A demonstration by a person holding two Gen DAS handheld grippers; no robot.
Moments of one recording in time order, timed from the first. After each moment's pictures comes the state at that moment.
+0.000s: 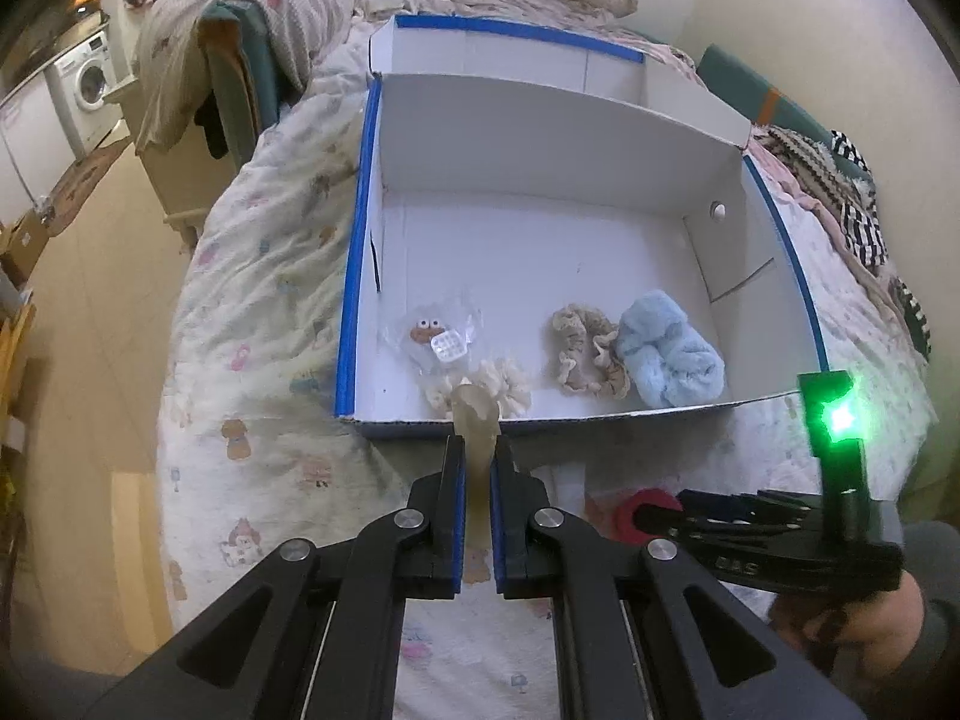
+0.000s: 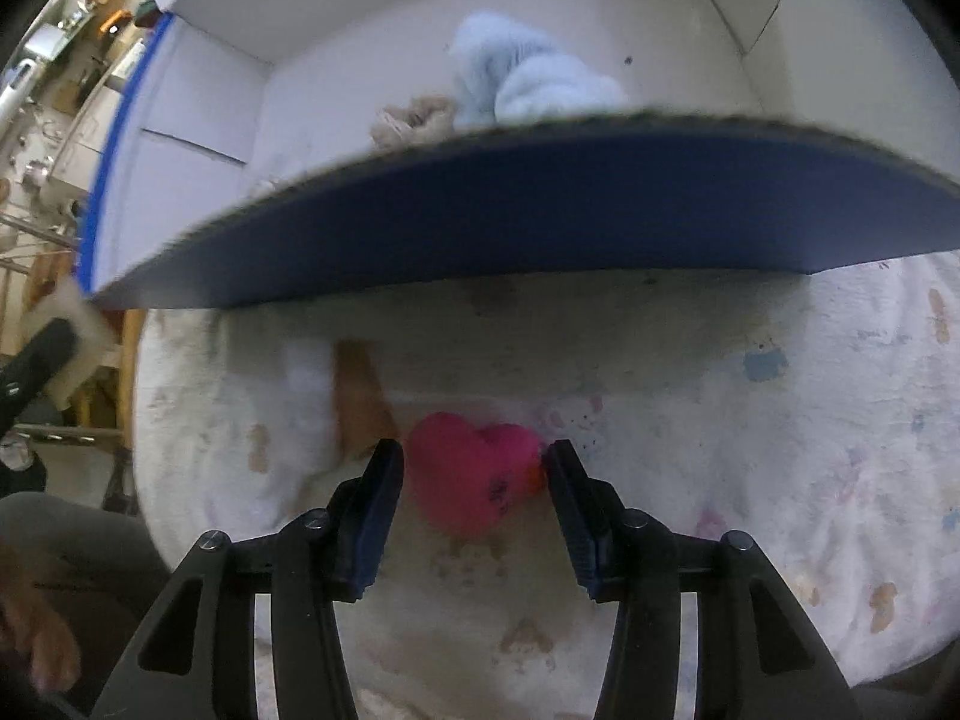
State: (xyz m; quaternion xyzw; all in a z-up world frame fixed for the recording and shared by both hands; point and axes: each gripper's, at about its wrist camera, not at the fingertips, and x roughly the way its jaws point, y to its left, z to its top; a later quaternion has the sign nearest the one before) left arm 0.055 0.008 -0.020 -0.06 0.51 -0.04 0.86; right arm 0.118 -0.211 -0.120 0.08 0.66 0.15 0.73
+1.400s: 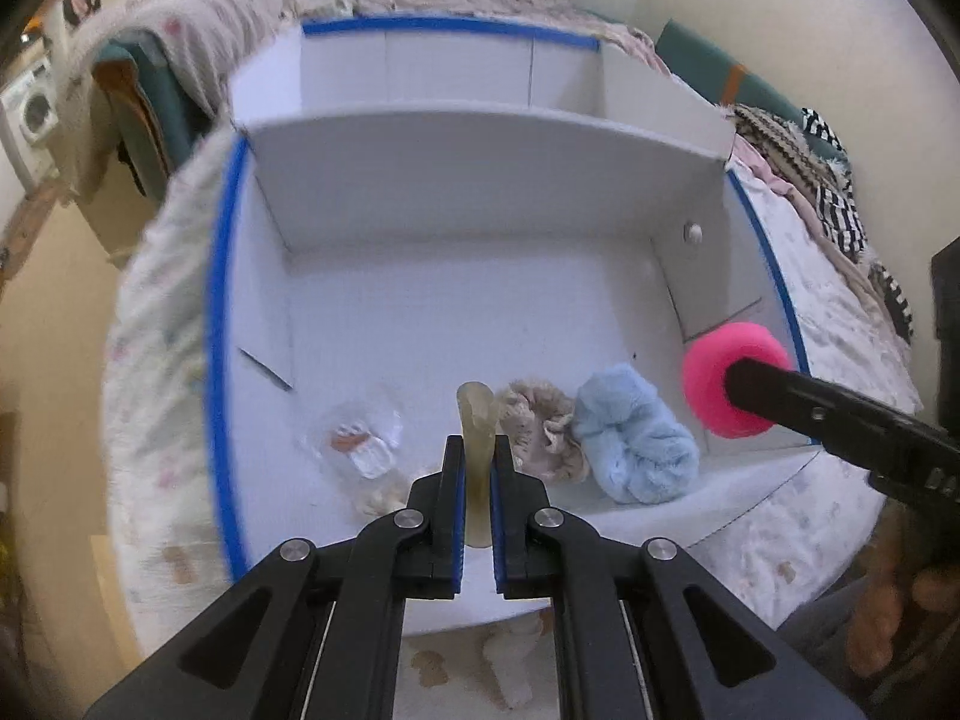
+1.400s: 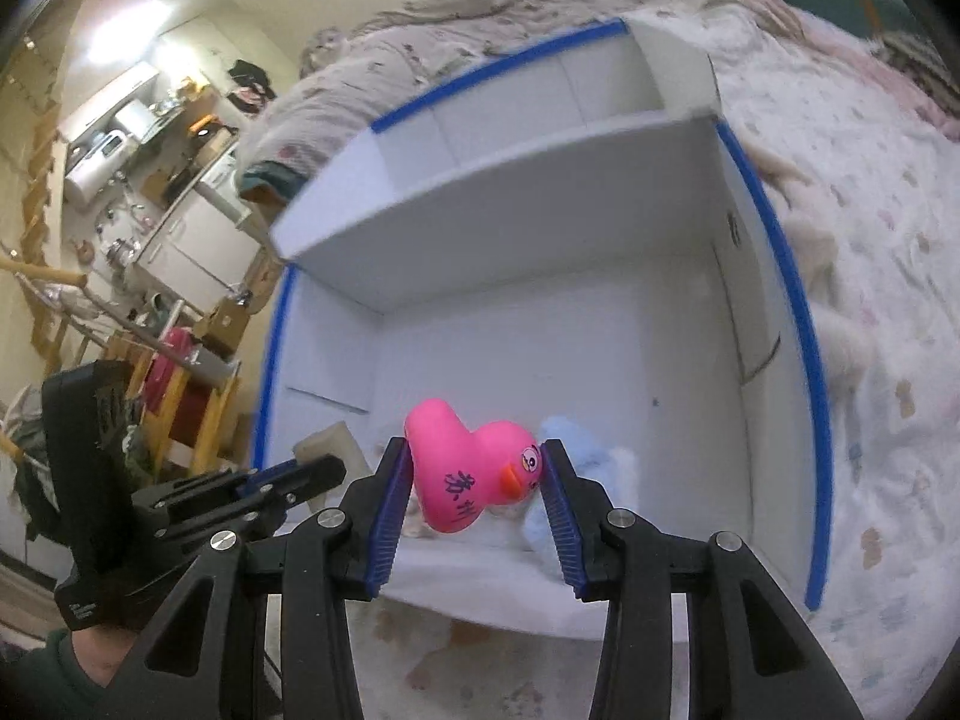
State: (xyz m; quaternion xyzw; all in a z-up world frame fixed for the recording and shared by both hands) left arm 0.140 -0.025 -0.015 -0.04 0.52 -0.09 0.85; right arm 0.179 -0.247 -0.011 0.15 0.50 0.21 0.82
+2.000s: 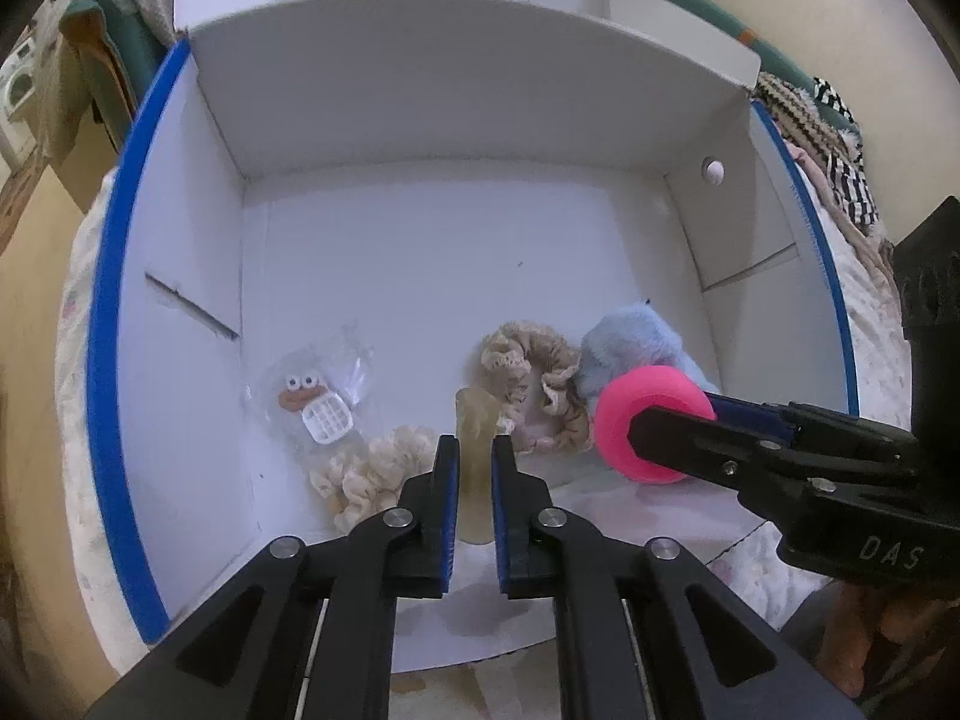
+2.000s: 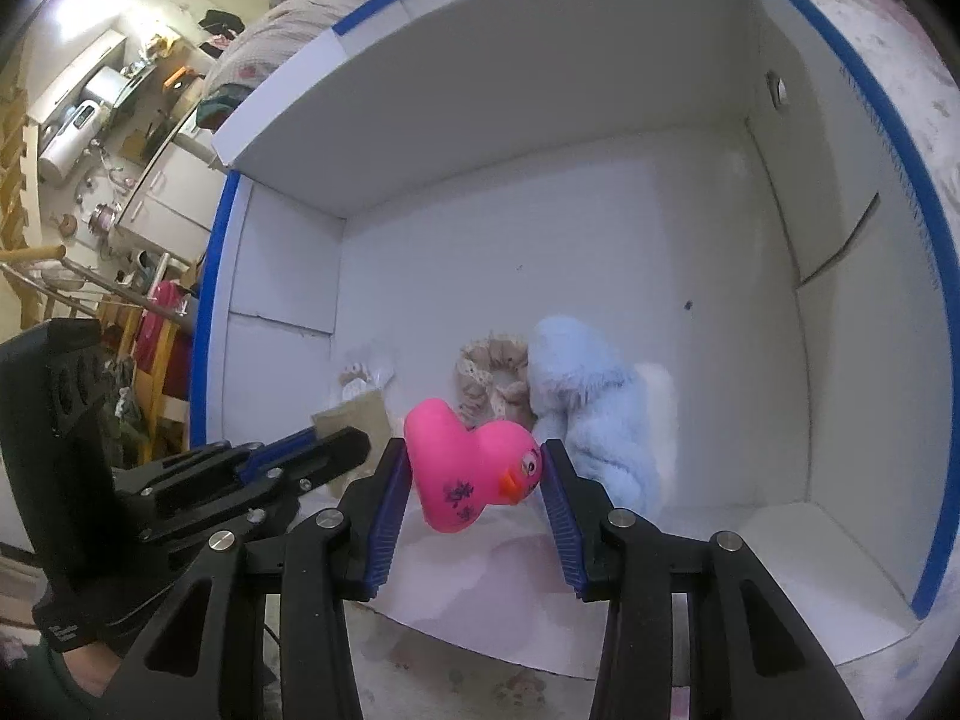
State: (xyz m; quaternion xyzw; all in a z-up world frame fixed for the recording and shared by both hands) left arm 0.153 -0.049 -0.069 -0.04 0.56 -0.11 0.82; right arm 0.187 -0.224 -0.066 0.14 0.58 0.22 0.77
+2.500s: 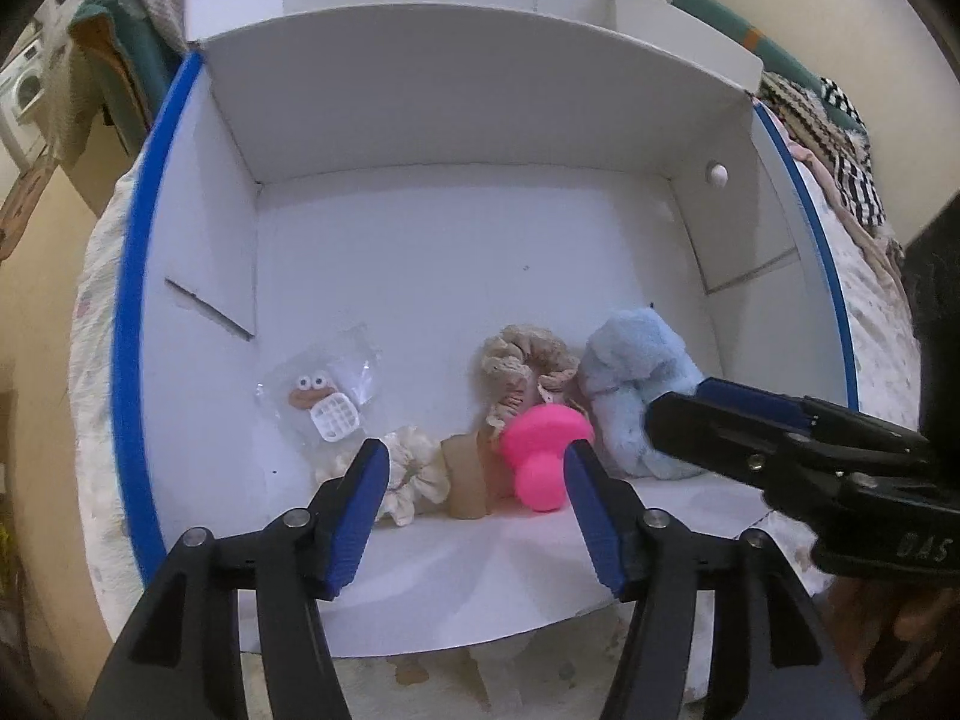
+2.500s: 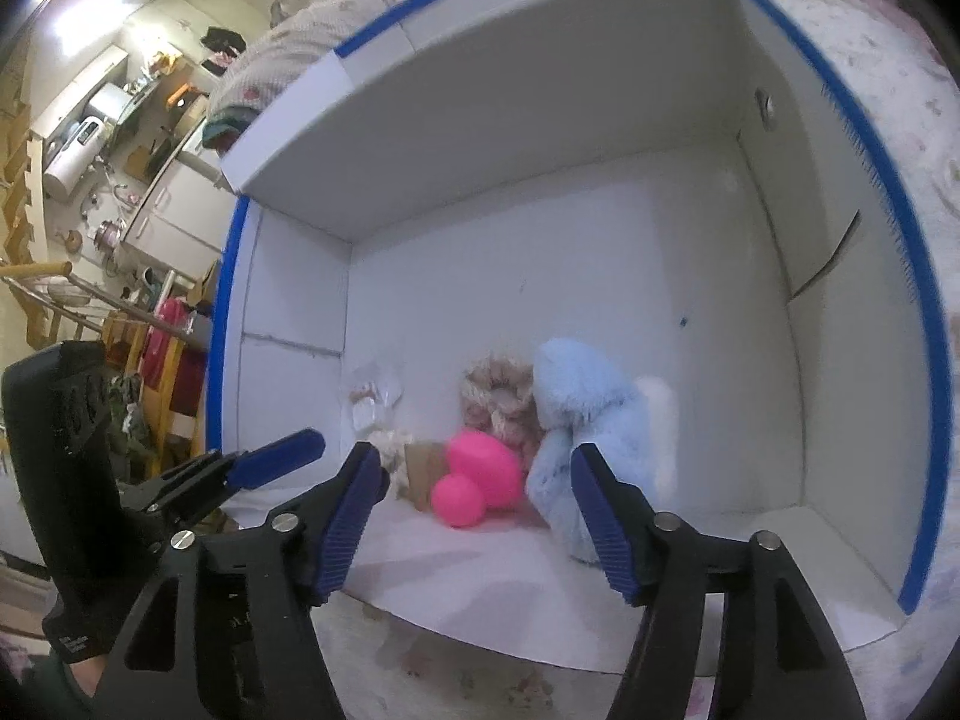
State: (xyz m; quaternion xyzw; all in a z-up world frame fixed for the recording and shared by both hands) left arm 0.150 -0.047 -0.064 -0.04 0.57 -0.10 0.82; right arm 0.185 -0.227 -0.056 0.16 0.56 0.21 0.79
